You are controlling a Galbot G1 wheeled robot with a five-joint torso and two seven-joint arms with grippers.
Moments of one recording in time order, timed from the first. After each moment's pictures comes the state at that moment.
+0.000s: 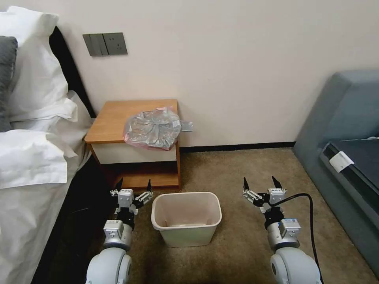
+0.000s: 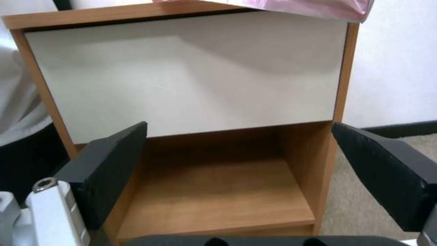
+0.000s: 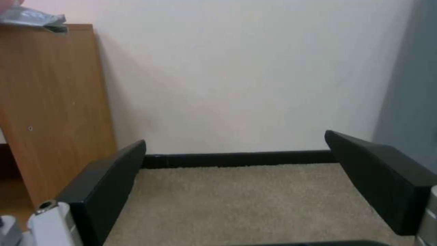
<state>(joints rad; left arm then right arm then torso) 1.55 -1.50 -0.55 -2.00 0.00 0.00 0.00 -1.55 1.50 0.55 2.00 0.00 0.00 0.00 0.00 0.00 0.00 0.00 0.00</state>
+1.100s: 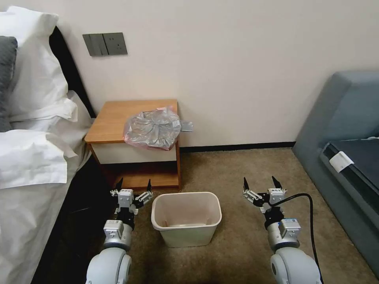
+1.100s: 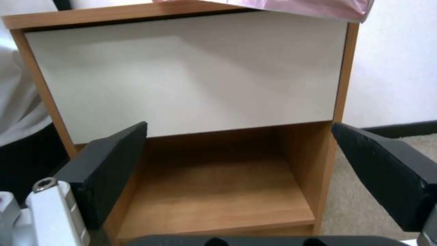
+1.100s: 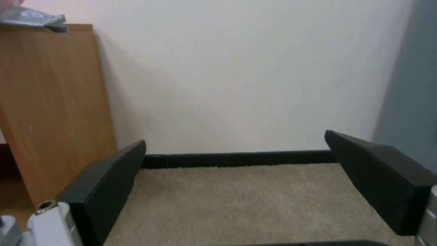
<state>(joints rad) 1.55 -1.50 -0.55 -2.00 0.00 0.00 0.00 -1.55 1.50 0.55 2.00 0.00 0.00 0.00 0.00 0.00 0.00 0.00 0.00</state>
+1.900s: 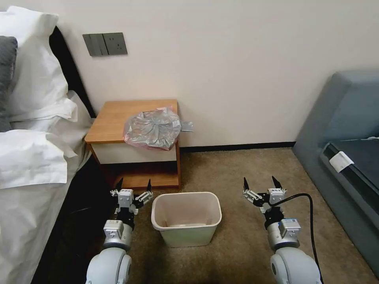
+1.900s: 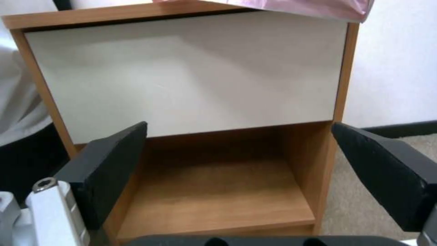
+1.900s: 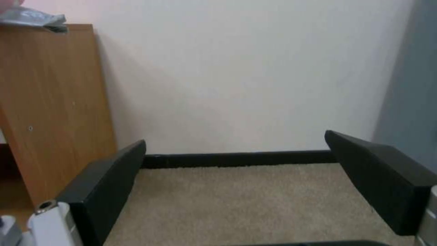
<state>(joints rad) 1.55 -1.50 -0.55 -2.00 0.00 0.00 0.00 -1.55 1.50 0.55 2.00 0.00 0.00 0.00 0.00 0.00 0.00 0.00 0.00</state>
